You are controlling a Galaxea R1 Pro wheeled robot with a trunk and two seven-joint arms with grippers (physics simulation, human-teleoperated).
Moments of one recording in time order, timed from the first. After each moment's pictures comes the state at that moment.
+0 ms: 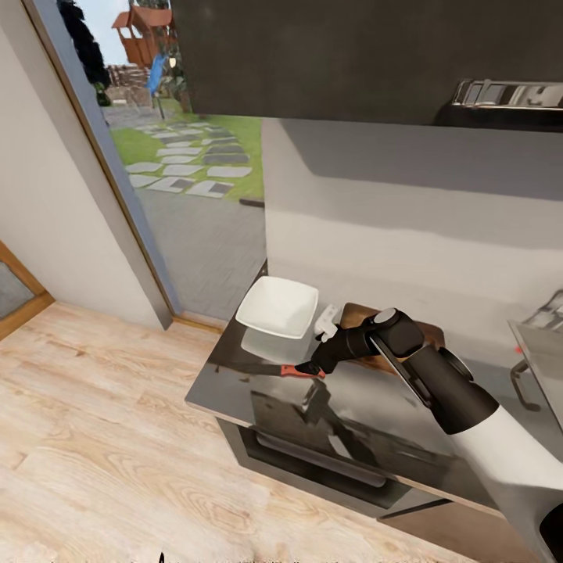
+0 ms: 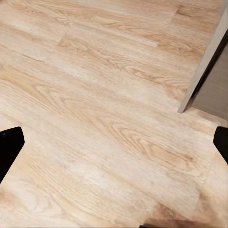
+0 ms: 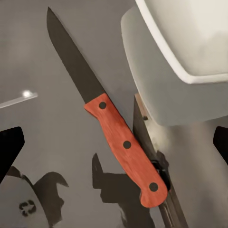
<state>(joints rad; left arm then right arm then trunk) -0.32 0.04 0.00 0.07 0.12 -0.94 0.12 -0.92 -0.22 0.56 -1.40 0.07 0.94 0.83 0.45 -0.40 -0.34</state>
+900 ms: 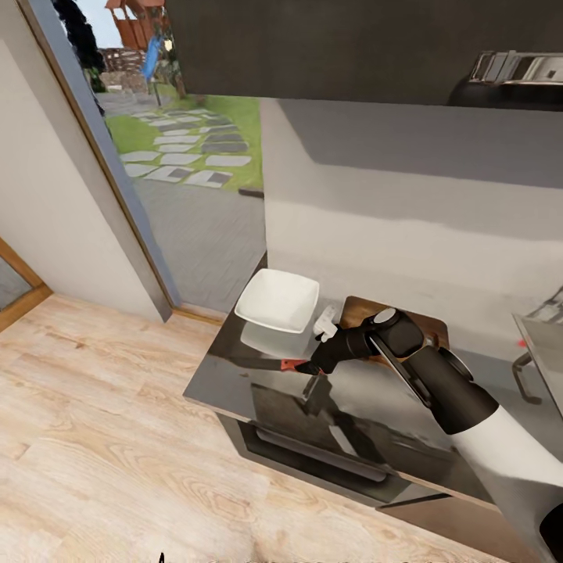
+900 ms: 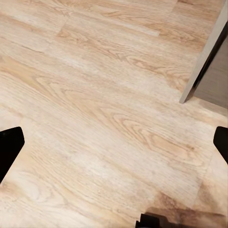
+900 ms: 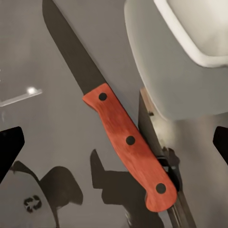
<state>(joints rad) -0.32 0.04 0.00 0.07 0.12 -0.94 0.12 -0.92 -0.22 0.56 -1.40 0.07 0.94 0.83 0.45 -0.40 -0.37</state>
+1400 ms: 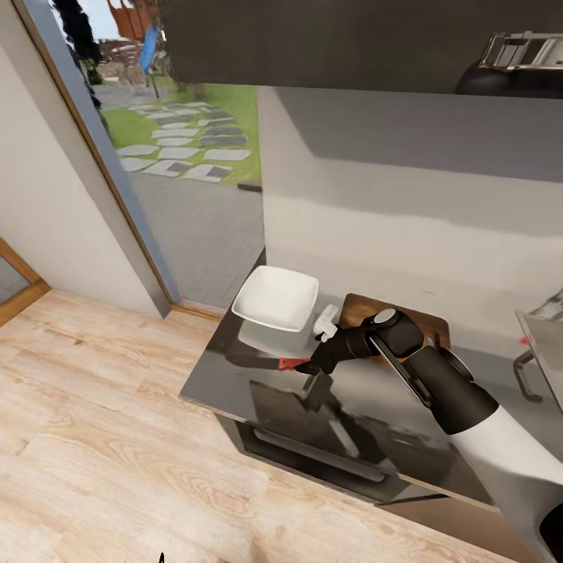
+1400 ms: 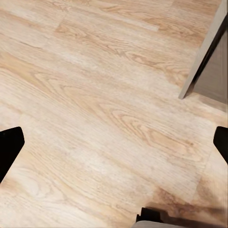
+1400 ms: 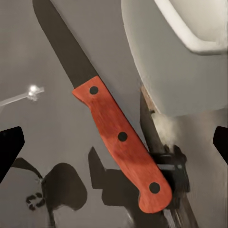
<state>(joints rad) -0.32 0.04 0.00 0.07 0.12 -0.94 0.12 -0.92 -0.22 0.56 -1.40 0.07 0.94 0.83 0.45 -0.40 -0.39</state>
